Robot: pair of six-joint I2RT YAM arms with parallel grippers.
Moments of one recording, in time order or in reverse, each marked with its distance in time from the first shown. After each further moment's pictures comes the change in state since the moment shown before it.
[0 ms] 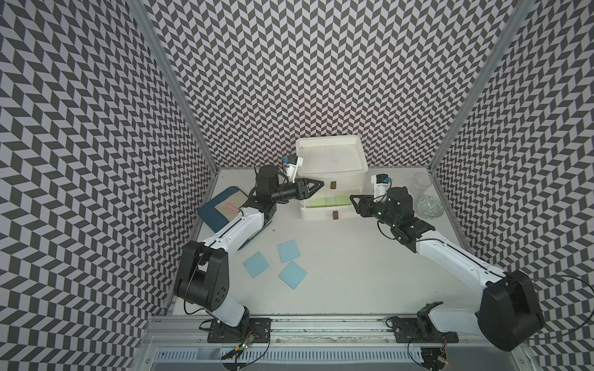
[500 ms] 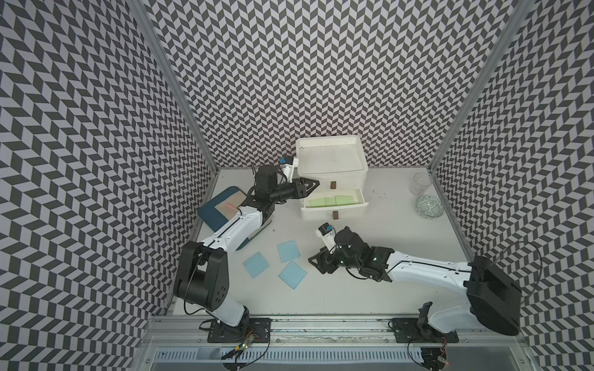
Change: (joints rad) left arm 0.044 0.000 0.014 -0.118 -0.115 0.026; right arm 0.582 0.187 -0.078 -0.113 0.068 -0.056
